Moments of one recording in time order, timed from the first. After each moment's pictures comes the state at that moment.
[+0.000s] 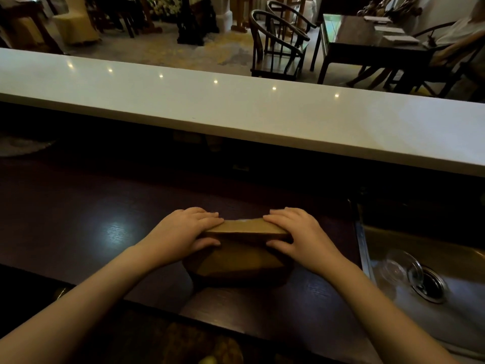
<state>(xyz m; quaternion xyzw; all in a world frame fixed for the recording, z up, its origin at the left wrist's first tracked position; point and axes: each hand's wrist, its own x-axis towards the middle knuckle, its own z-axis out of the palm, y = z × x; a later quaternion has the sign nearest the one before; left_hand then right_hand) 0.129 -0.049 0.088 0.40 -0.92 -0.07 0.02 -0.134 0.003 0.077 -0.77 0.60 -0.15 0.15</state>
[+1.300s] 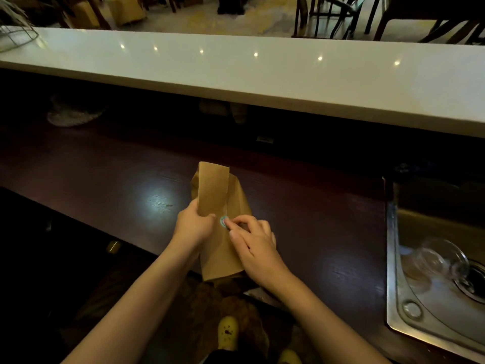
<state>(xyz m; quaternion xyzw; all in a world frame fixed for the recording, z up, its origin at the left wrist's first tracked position) 0.079 0.020 0.085 0.76 -0.40 -0.43 0.27 -0.050 0.052 0.025 -0.71 0.54 -0.24 0.39</state>
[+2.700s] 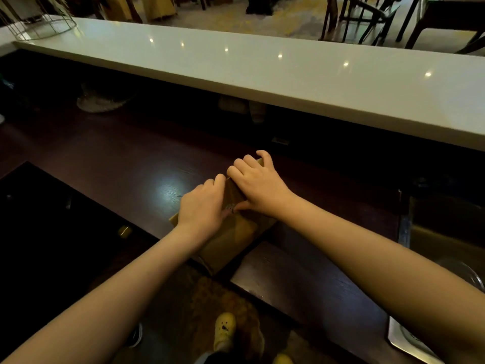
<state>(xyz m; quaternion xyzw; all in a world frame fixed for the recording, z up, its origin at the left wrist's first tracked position) 0.086 0.007 0.076 0.68 -0.73 0.04 0.08 -0.050 -0.057 0.067 -0.93 0.36 -0.08 -0.09</state>
